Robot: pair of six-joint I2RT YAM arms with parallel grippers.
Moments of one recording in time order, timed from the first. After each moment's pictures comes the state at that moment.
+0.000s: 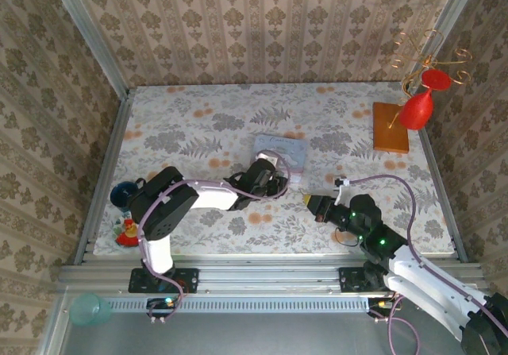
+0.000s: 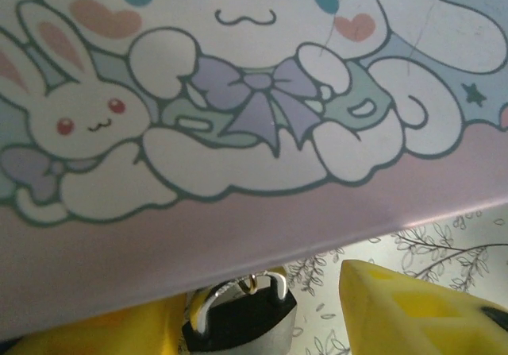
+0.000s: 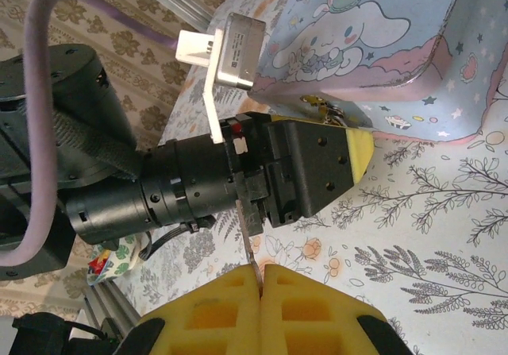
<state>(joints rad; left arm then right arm) -0.93 1.85 0.89 0.25 -0.08 -0.51 0.57 0.57 0.15 0.14 -0.19 0.82</state>
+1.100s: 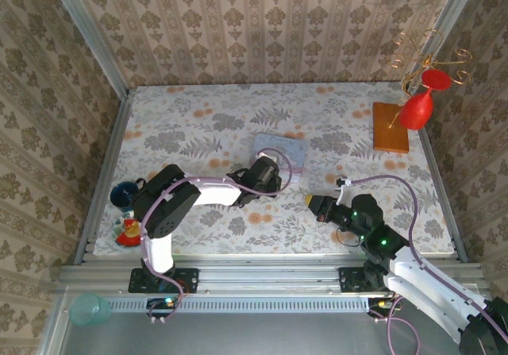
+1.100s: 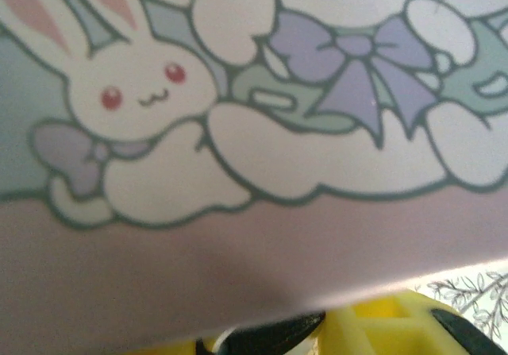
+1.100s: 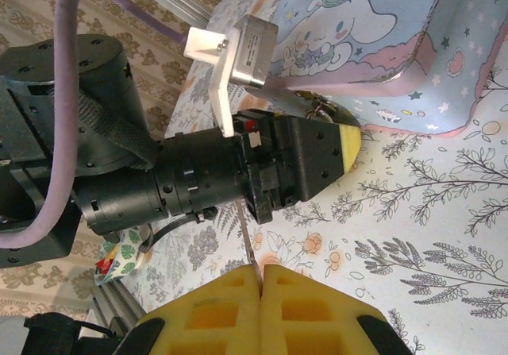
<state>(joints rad) -0.93 1.87 0.95 0.09 -0.13 -0.49 0.54 0.56 0.15 0.11 -0.22 0.84</state>
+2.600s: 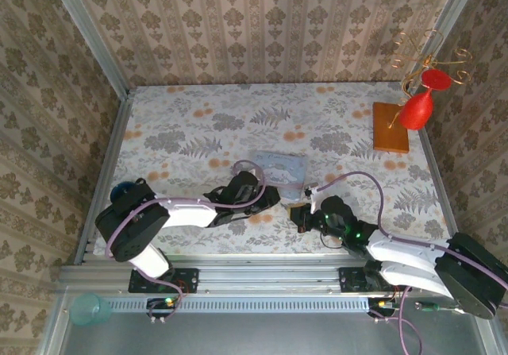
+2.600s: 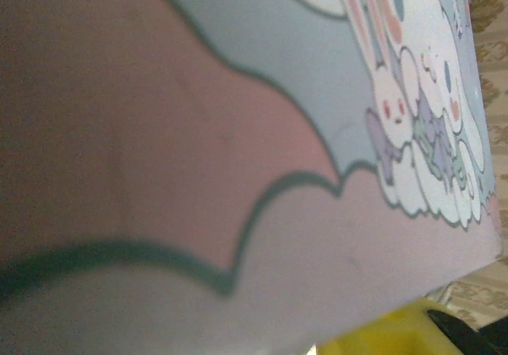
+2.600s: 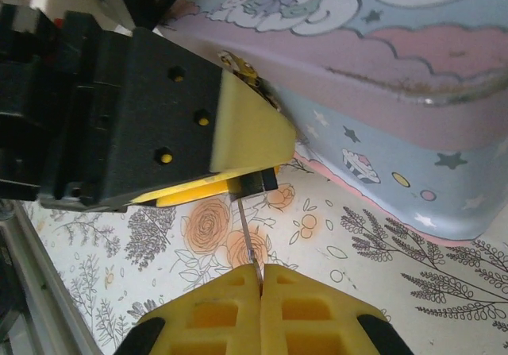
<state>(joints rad) -0.96 1.59 0.62 0.37 0.15 -1.17 0.78 1.04 0.16 0.42 -0.06 0.58</state>
